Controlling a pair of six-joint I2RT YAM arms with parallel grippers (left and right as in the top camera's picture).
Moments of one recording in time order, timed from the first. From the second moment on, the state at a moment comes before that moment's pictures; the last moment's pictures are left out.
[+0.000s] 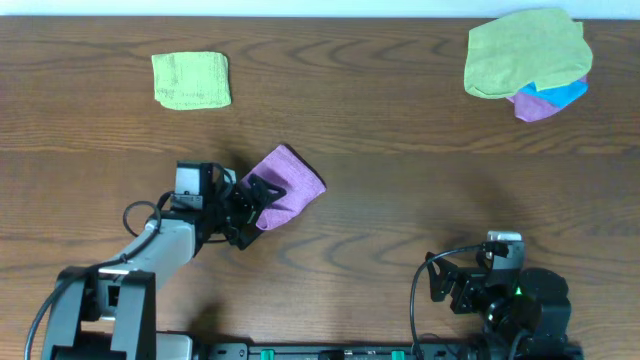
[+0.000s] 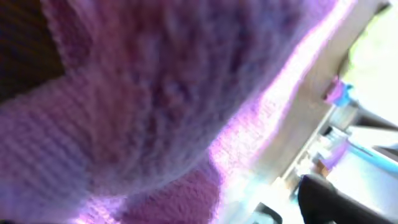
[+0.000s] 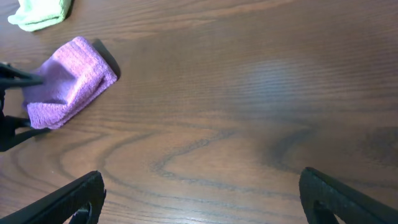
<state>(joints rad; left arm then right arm) -0.11 1.53 0.53 -0.06 0.69 -1.02 0.03 0.20 0.43 -0.92 -0.27 0.25</state>
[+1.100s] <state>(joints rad) -0.18 1.63 0.51 0.19 0.47 -0.88 0.03 0.19 0.43 -0.92 -0.27 0.25</state>
